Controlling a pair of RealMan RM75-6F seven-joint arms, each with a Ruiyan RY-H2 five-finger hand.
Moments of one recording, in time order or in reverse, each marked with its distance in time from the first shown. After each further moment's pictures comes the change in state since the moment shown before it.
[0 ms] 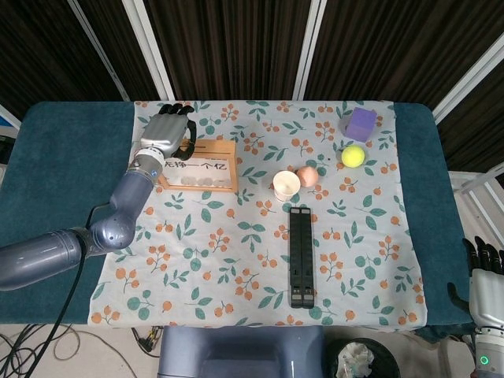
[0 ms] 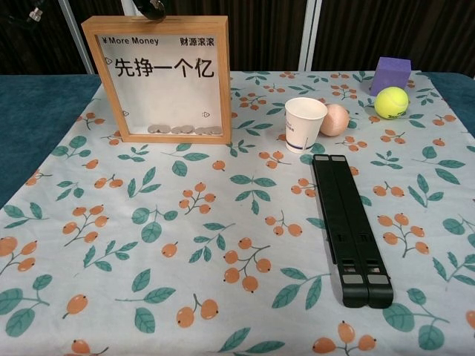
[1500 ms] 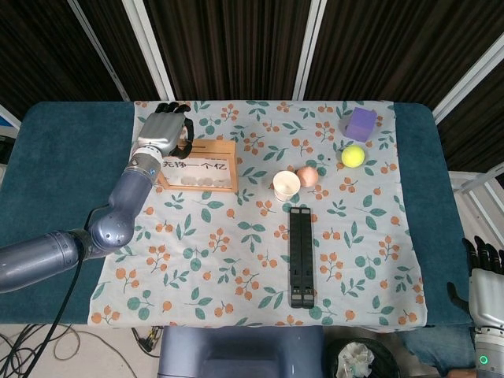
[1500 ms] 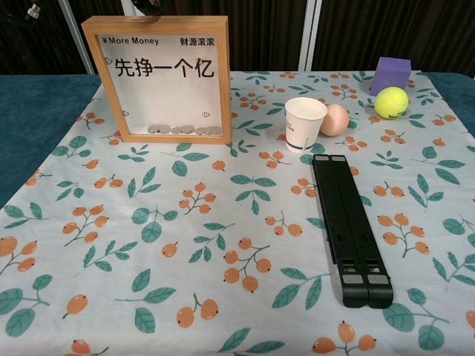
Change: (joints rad) left arm 0.042 0.012 -0.100 -0.028 -0.095 0.008 0.154; right arm 0.001 -0.003 0.001 0.004 -0.001 0.000 0.000
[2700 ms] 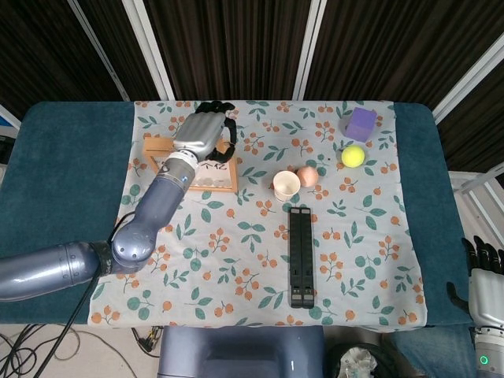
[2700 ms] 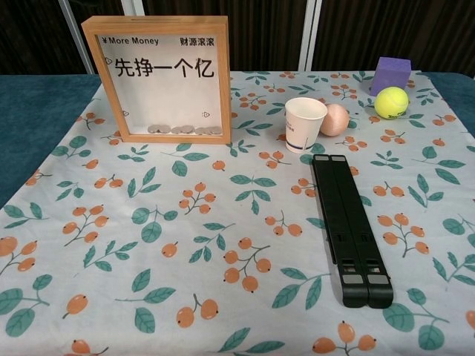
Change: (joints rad) left arm 0.046 -0.050 -0.318 -0.154 -0.057 0.086 0.182; right arm 0.000 0.002 -0.001 0.000 -0.005 -0.002 0.007
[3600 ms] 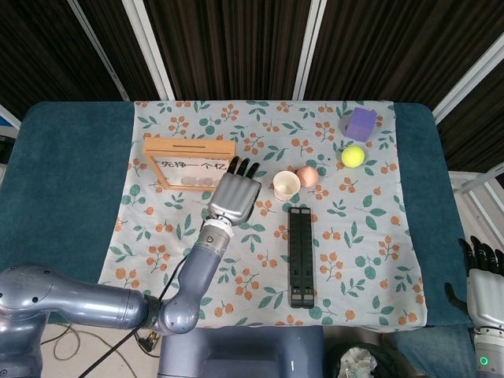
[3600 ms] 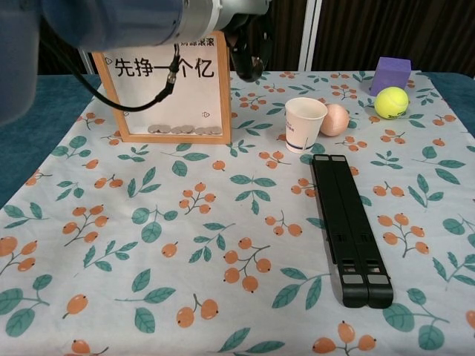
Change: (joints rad) left arm -0.035 -0.341 0.106 -0.194 0.194 0.456 0.257; right arm 0.001 0.012 -0.009 -0.004 -0.019 -0.013 0.015
